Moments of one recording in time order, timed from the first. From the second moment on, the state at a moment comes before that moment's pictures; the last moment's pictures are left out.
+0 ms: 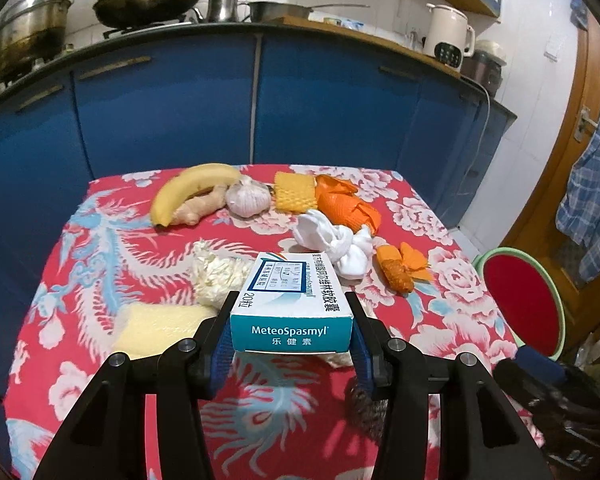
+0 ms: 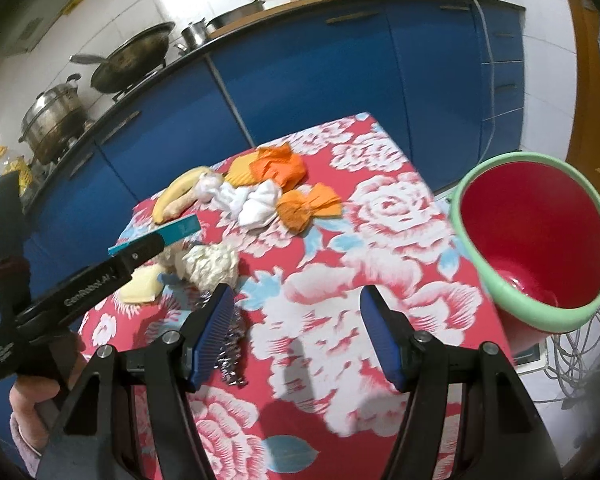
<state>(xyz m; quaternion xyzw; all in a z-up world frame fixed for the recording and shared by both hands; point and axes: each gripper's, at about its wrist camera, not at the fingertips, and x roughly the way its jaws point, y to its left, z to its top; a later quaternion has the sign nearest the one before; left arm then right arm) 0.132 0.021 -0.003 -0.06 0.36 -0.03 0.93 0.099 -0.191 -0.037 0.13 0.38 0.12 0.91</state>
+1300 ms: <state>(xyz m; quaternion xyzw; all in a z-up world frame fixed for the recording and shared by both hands) 0.098 0.056 -0.011 -0.07 0.36 0.00 0.93 0.110 -0.108 -0.076 0.04 0.44 0.18 0.88</state>
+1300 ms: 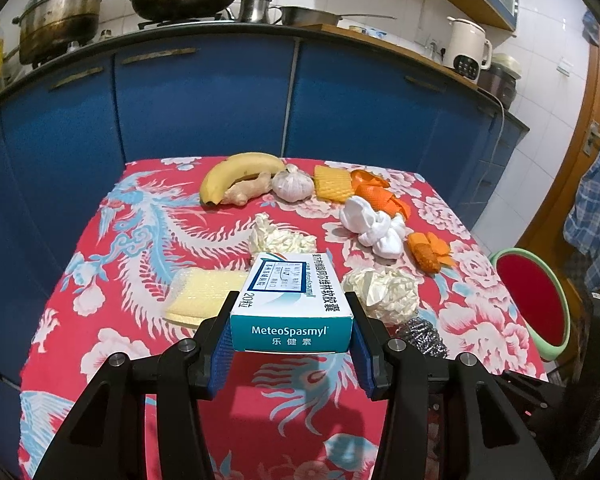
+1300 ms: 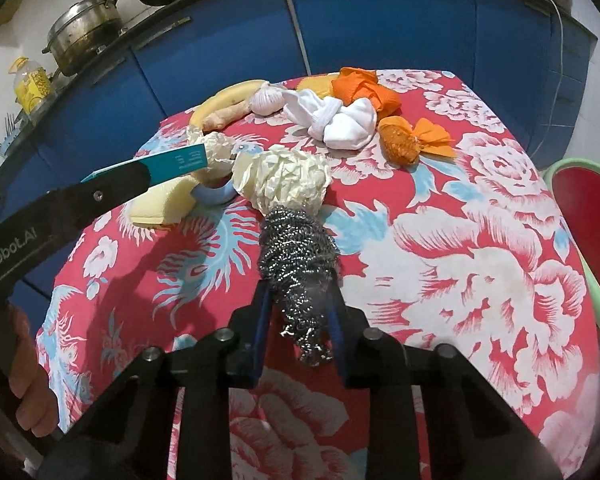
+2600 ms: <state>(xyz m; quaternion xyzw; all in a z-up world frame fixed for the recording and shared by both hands) 0.116 -0.060 0.010 0.00 0.34 -0.10 0.94 0.084 -0.268 -0.031 0.12 0.36 0.03 0.92</state>
